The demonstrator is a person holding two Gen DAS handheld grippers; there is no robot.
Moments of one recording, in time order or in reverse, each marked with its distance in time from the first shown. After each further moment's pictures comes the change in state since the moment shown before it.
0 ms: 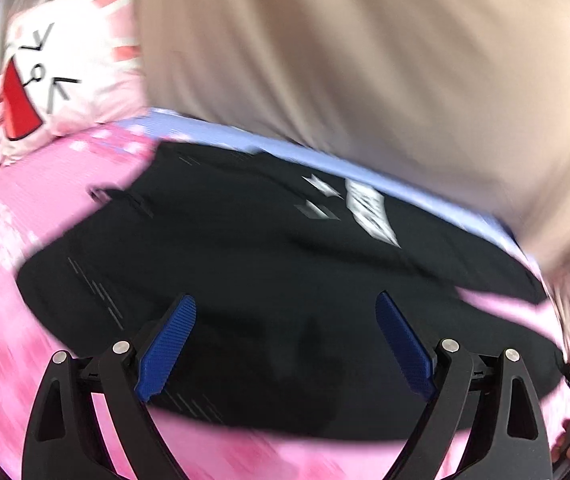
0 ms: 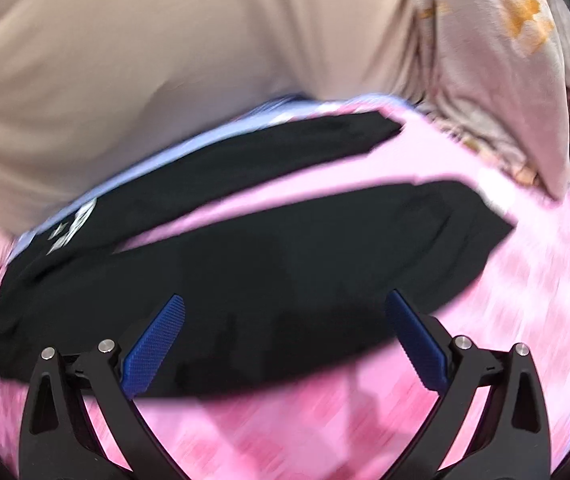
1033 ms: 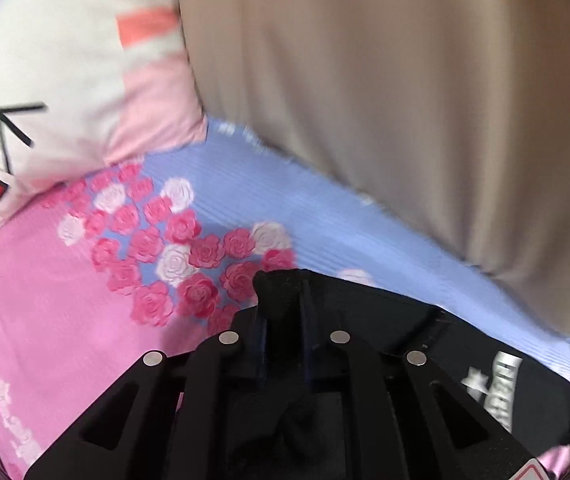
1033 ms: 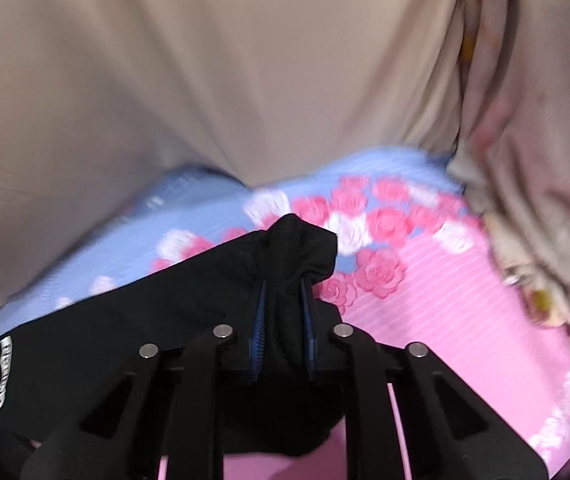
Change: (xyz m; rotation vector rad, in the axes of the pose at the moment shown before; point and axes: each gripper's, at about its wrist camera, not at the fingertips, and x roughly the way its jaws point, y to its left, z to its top) left arm 0.148 0.111 0.200 -0.148 0.159 0.145; right arm 0.115 -0.041 0.198 0.020 -0.053 0.008
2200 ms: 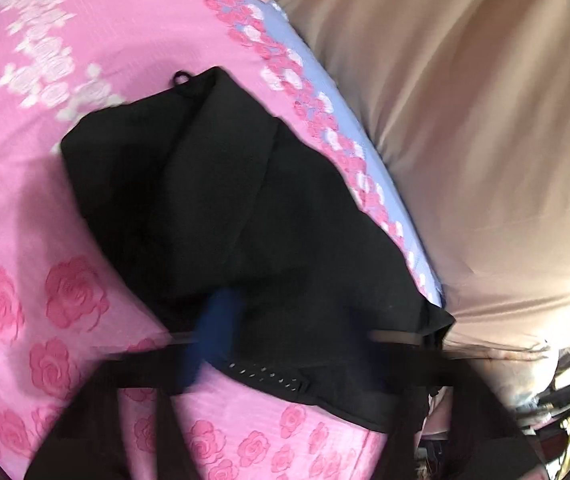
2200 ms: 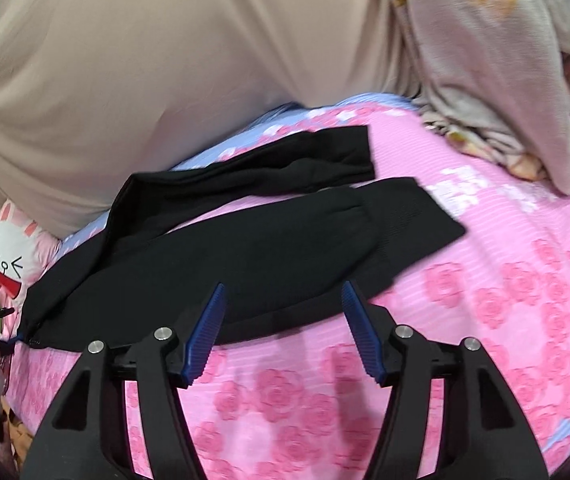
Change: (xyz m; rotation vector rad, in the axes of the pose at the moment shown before) left arm -0.097 0.092 -0.218 -0.349 0.242 -0.509; right arm -0.187 -0.044 -0.207 -0.049 0.038 0.236
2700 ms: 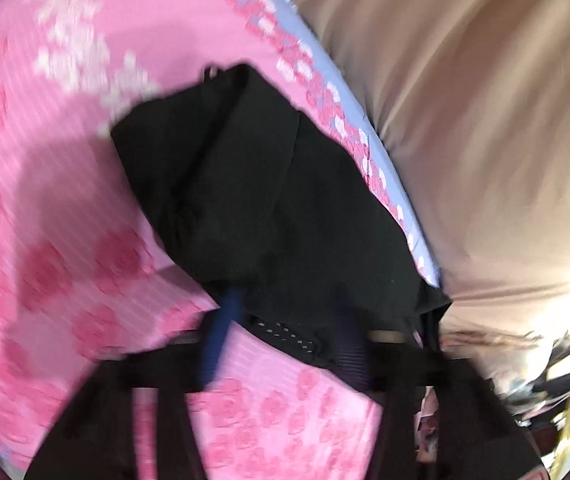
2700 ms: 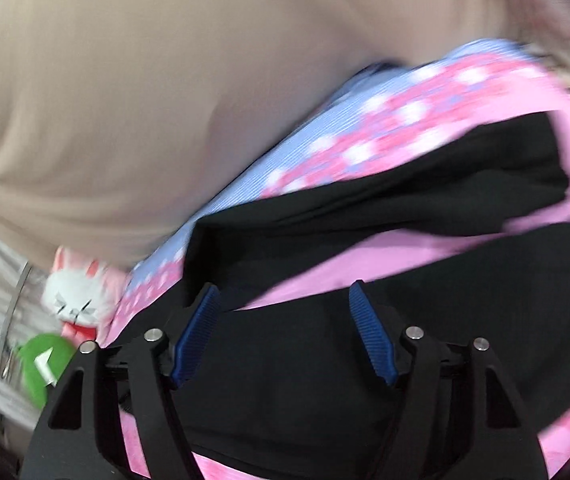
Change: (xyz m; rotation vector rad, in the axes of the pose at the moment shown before) left arm -0.011 0.013 -0.009 -0.059 0.034 0.004; right arm 0.145 0.095 0.090 0.175 0.205 0.307
